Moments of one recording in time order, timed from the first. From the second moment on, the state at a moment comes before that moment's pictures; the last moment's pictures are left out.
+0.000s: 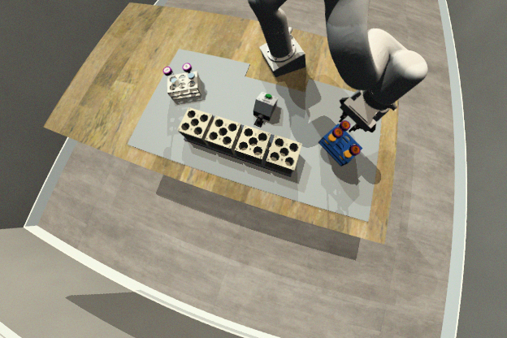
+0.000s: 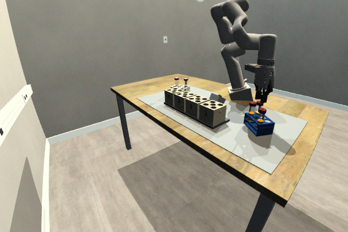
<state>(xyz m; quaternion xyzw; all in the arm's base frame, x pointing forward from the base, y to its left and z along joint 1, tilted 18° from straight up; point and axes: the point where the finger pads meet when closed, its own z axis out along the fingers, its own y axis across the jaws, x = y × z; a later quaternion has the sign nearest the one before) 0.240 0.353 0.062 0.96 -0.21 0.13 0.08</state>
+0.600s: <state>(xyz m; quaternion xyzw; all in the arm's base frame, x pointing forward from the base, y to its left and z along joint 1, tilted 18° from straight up) 0.232 0.359 0.092 0.96 -0.21 0.13 0.08</state>
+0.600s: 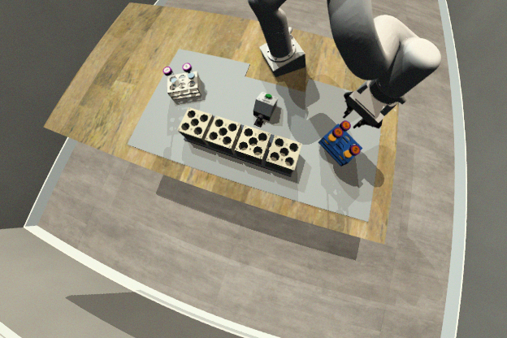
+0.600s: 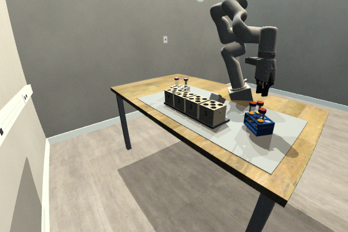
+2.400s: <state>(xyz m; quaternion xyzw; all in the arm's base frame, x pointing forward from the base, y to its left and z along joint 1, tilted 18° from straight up) 0.216 0.374 0.161 0.96 -0.21 0.13 0.08</state>
